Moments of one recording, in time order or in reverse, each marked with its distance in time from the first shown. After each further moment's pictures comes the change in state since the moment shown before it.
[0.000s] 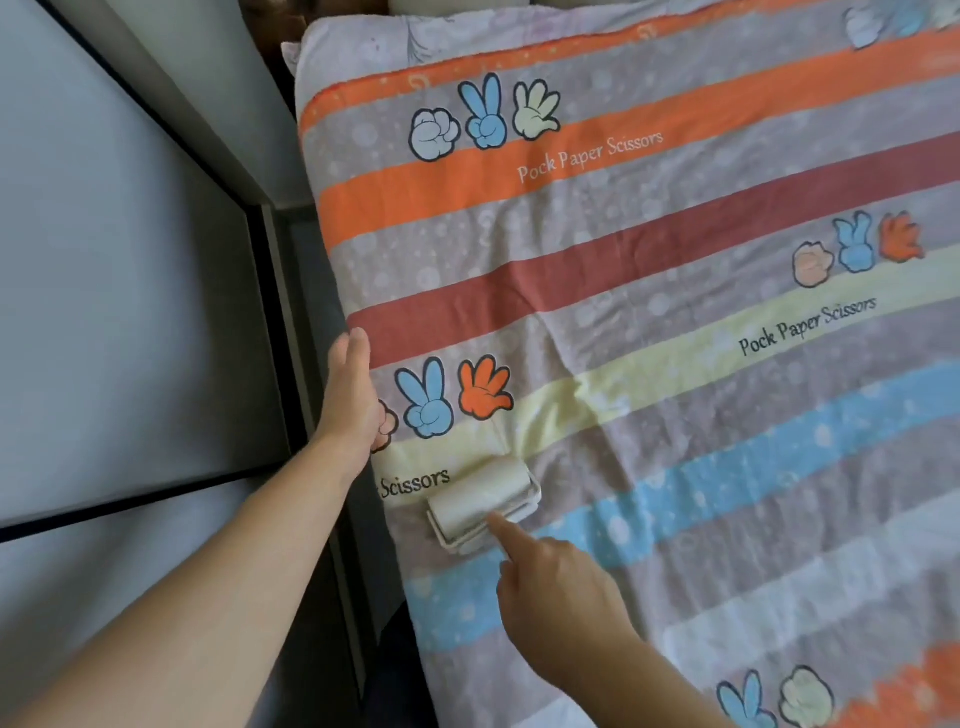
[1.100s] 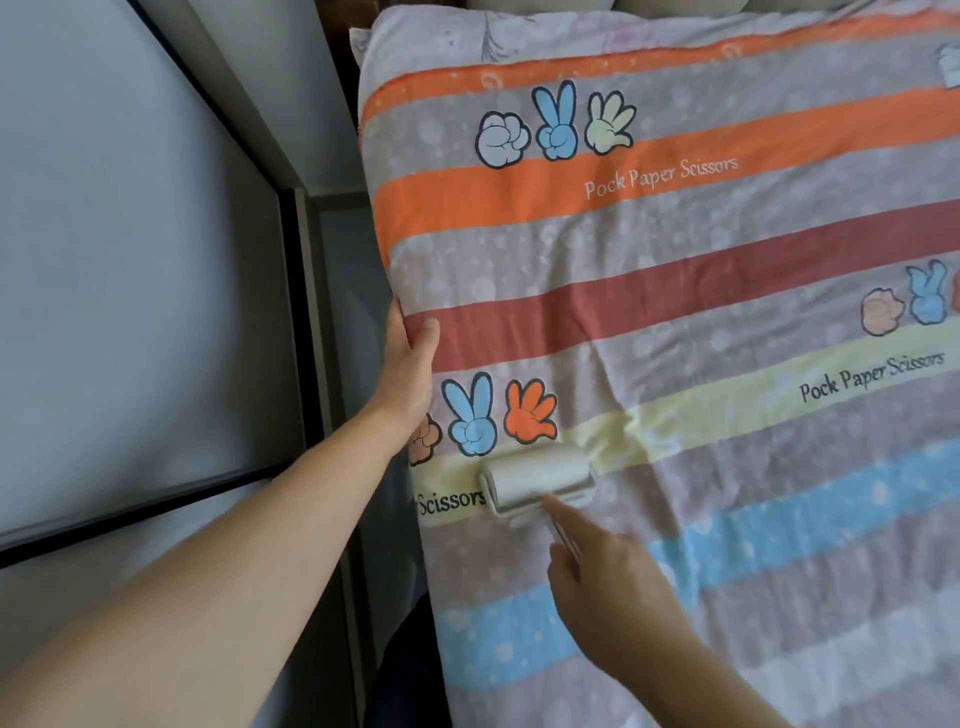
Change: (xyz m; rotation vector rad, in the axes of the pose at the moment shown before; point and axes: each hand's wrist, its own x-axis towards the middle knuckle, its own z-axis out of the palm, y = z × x) left_hand 0.046 0.008 0.000 0.003 -0.196 0.108; right_hand 0.037 -0.009 -0.021 0.089 0.081 0.080
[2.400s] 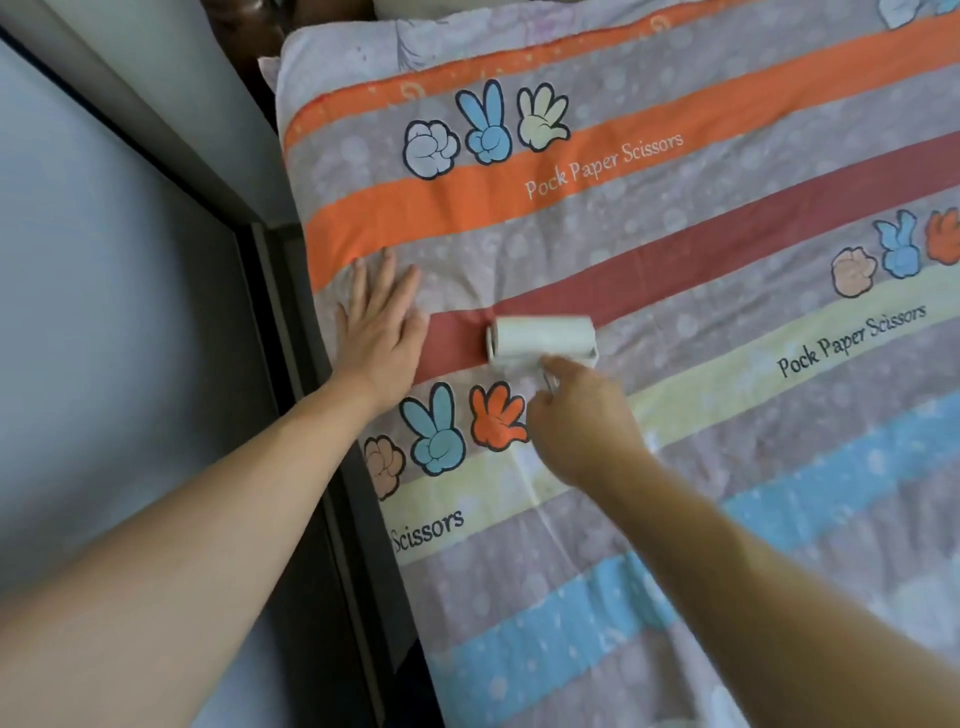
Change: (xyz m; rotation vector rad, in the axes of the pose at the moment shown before) left_hand 0.062 0.023 0.008 1.006 -0.100 0.435; right_hand 0.103 -0.029 -0.072 0.178 0.208 0.108
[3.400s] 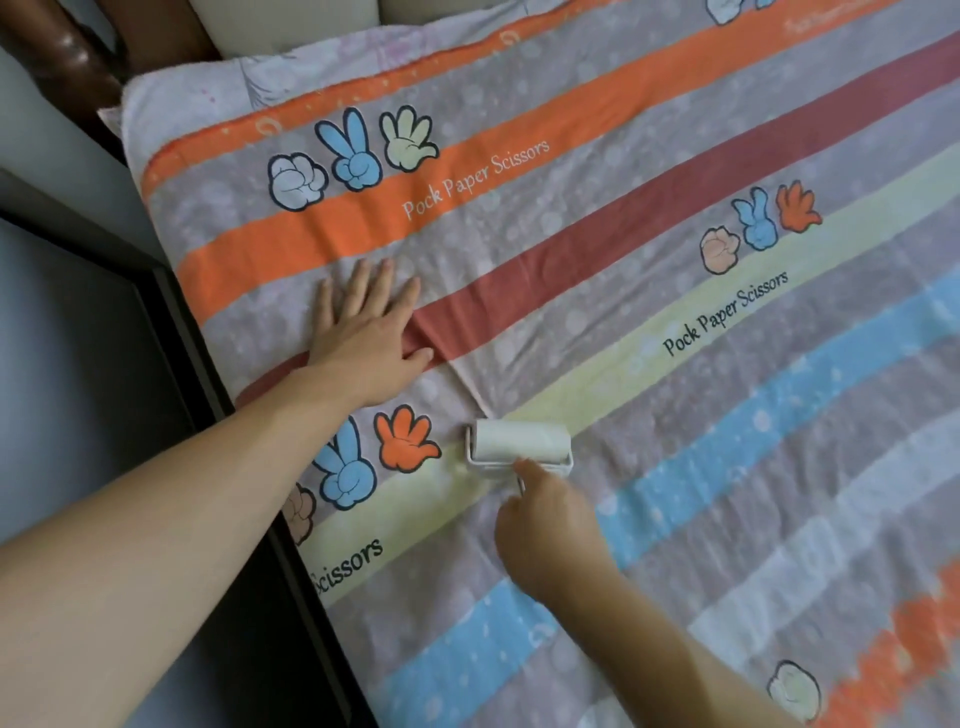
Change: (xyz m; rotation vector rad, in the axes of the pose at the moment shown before) left_hand 0.044 0.094 0.021 0.631 -0.265 0.152; right_hand -0.059 0.065 -0.005 0.077 -0.141 0.236
